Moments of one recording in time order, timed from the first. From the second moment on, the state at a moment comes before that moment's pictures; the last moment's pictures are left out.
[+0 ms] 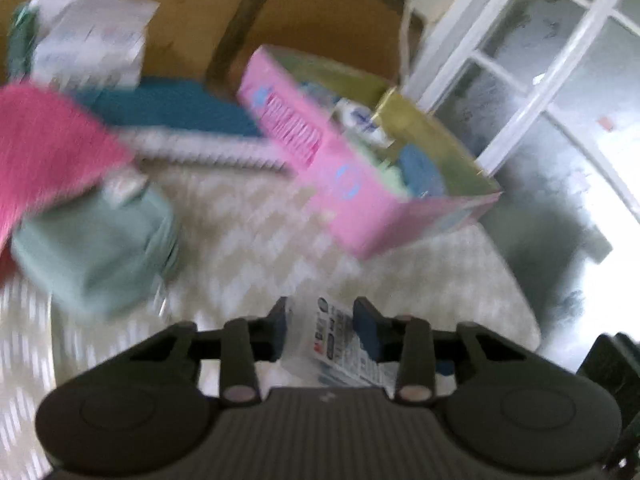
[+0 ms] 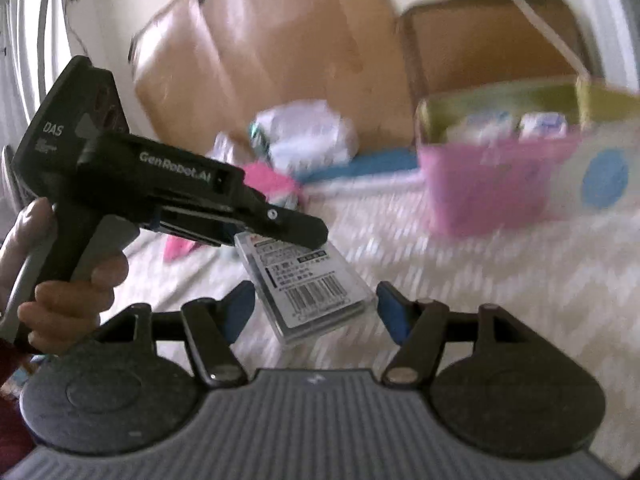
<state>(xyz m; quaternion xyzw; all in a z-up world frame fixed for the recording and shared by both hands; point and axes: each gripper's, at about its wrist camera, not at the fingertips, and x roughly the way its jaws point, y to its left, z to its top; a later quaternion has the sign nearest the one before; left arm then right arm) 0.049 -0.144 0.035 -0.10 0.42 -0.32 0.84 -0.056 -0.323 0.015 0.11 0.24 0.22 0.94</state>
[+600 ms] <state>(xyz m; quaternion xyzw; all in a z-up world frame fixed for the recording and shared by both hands) 0.157 -0.309 0.071 -0.01 0.32 -0.29 0.90 0.087 -0.406 0.023 -0.04 0.20 -0.05 0.98</state>
